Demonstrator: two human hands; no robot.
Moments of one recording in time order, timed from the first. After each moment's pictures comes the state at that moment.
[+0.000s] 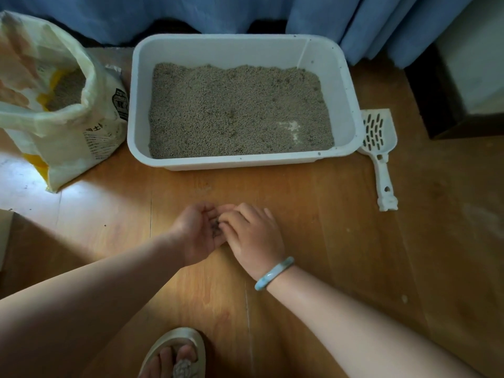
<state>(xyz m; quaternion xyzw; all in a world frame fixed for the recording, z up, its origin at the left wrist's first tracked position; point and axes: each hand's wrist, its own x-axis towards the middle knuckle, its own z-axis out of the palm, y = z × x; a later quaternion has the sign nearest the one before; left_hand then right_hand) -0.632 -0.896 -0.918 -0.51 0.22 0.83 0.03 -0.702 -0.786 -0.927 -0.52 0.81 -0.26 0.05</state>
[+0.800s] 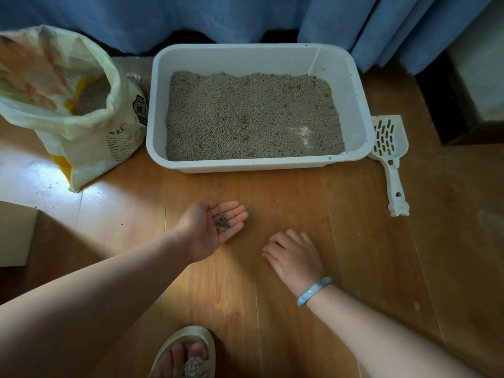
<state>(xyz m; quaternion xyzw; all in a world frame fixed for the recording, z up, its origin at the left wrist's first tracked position) -0.627 -0.905 -0.910 -0.53 0.18 0.83 -0.01 -0.725 -0.723 -0.970 -0.58 0.80 -0.16 0.04</state>
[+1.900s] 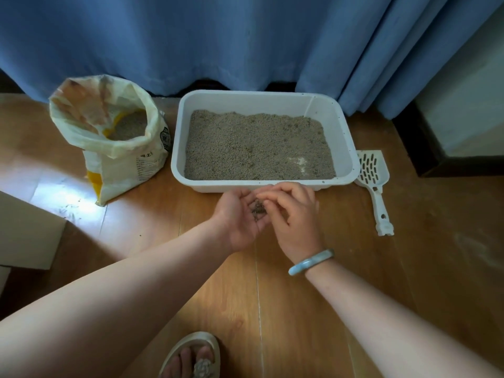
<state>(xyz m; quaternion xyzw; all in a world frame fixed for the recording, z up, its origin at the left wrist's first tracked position) -0.661 -0.883 -0.832 -0.41 0.18 0.89 -0.08 -0.728 -0.789 -0.851 -0.44 0.80 -0.41 -0.01</state>
